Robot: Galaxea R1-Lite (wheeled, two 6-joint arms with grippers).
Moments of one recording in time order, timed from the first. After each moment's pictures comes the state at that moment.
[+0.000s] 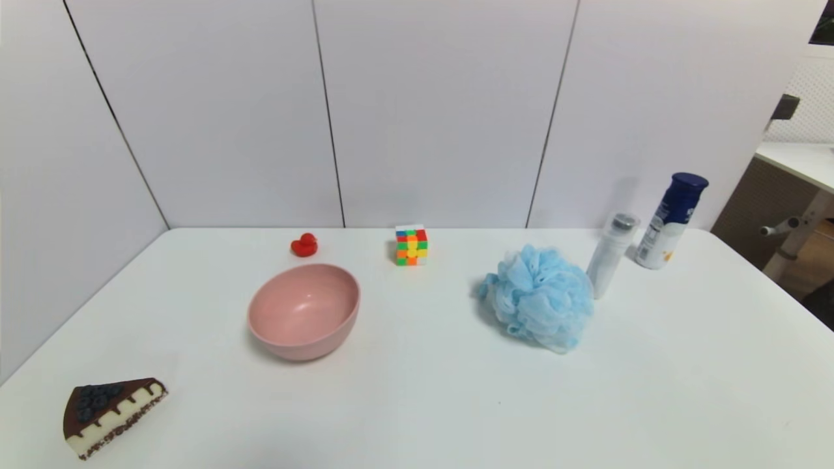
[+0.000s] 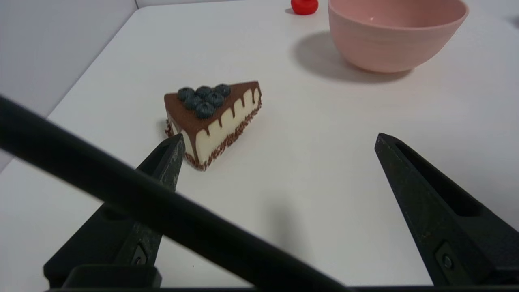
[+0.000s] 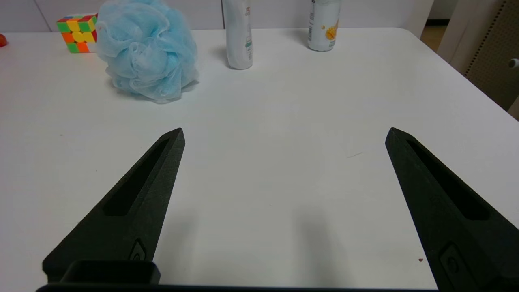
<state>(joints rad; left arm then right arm) -0.01 0.08 -0.04 -0.02 -0.02 0.03 0.01 0.00 0.00 -0.03 0.00 0.01</state>
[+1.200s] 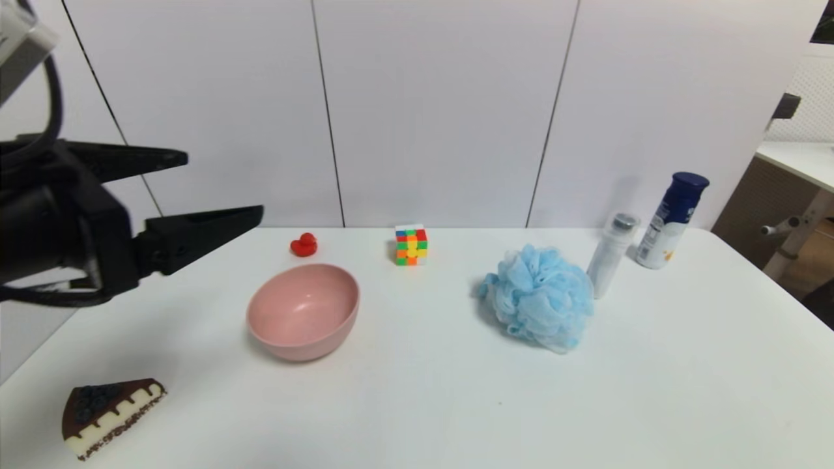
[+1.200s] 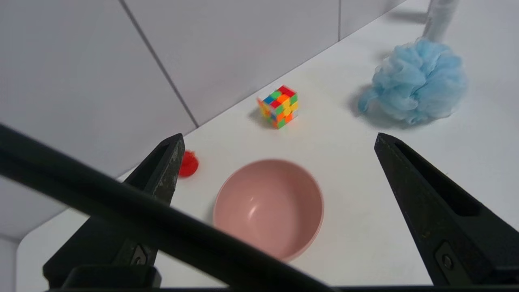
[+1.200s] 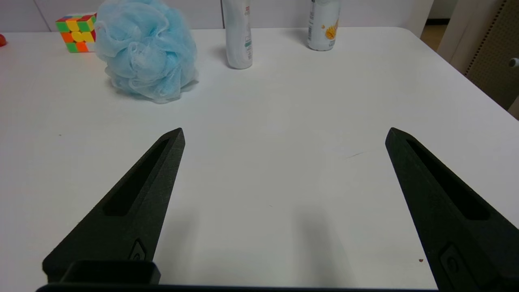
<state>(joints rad) -0.51 1.15 -1.01 -0.02 -0.05 0.24 0.01 0.00 0.00 -0.03 0.00 0.01</state>
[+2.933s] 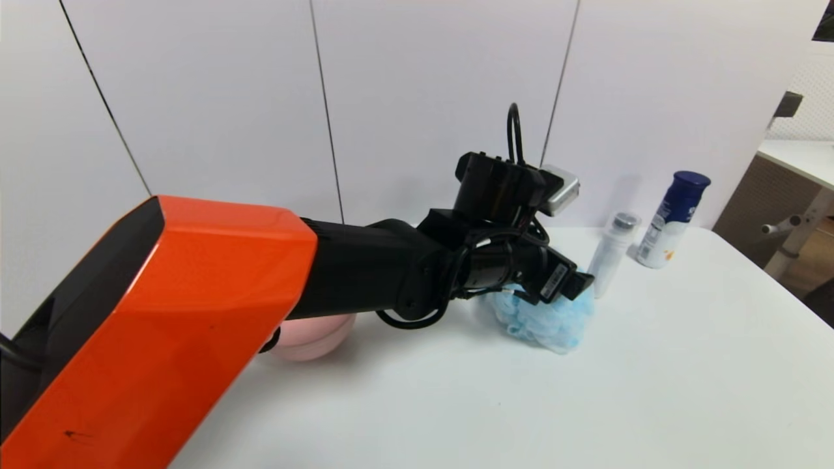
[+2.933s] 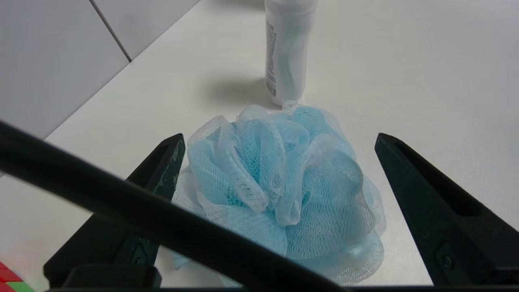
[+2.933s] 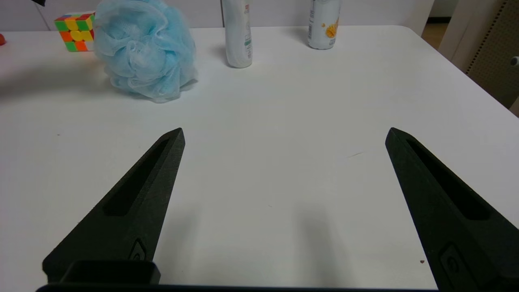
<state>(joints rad) -0.89 2.25 -1.80 -0.15 -0.10 0.11 0.01 0.00 0.00 -0.03 0.00 0.01</state>
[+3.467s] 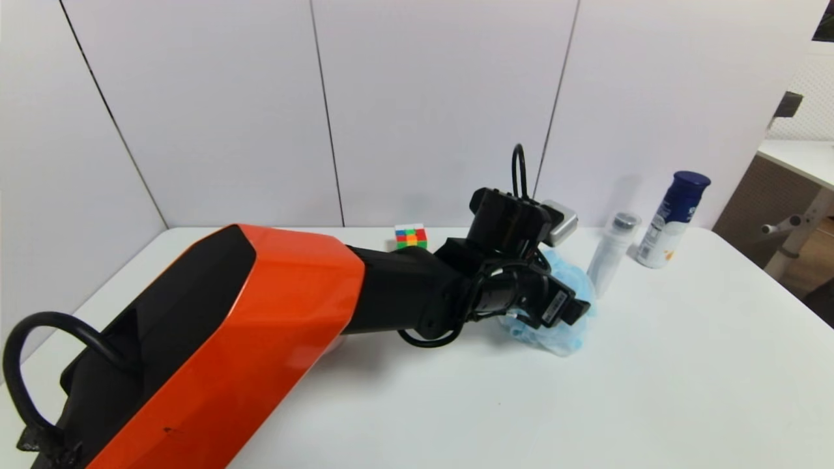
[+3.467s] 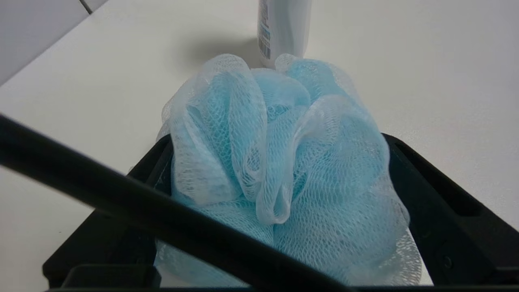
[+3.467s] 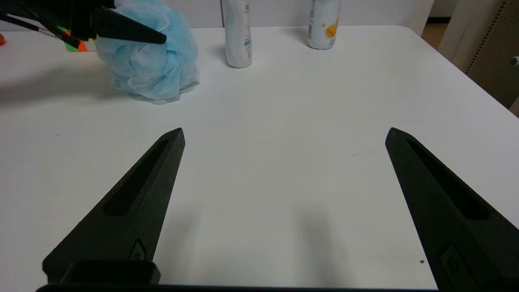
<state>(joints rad) -0.89 2.35 -1.82 -0.16 -0.10 0.08 0.01 0.00 0.00 -0.03 0.00 0.01</state>
